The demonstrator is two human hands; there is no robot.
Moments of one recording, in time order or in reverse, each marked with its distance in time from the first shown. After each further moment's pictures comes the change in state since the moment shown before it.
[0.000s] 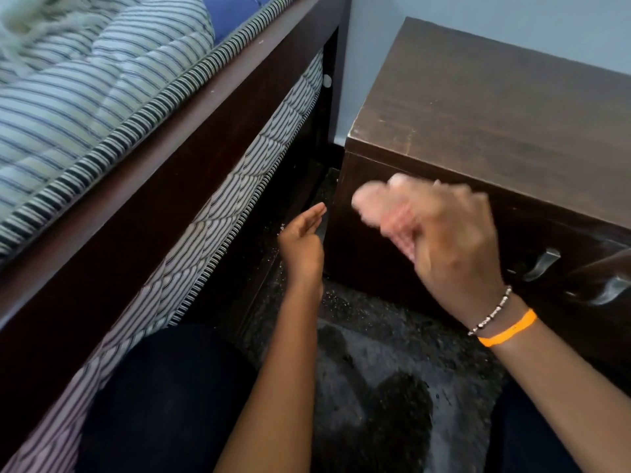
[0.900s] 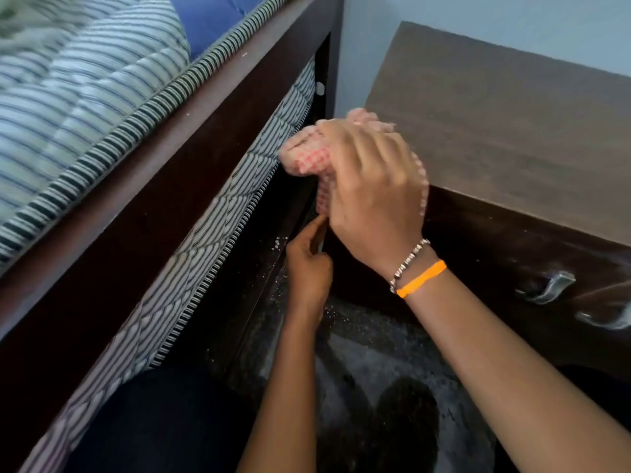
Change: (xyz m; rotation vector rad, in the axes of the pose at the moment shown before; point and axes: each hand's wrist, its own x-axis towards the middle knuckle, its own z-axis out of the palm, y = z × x) left_hand 0.011 -0.007 0.012 -0.005 -0.162 0.070; right_hand 0.078 -0.016 0.064 -0.183 0.009 0.115
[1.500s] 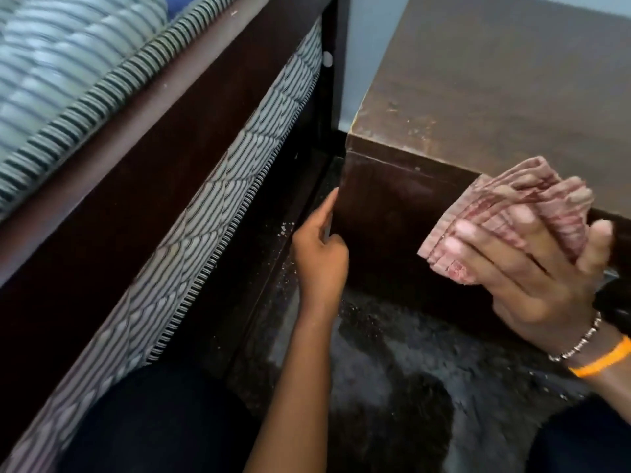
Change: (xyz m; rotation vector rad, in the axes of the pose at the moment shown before) left_hand -0.004 0.005 0.010 0.087 0.051 0.054; right_hand -0.126 0.126 -0.038 -0.275 -0.066 -0.395
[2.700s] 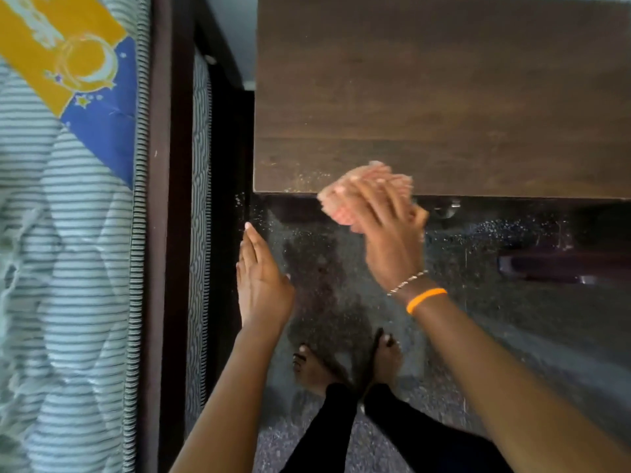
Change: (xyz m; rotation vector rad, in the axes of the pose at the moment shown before) left_hand -0.075 0.172 -0.013 1.281 -0.518 -0.182; right_hand 0.100 0.003 -0.126 0.391 -0.671 0.771
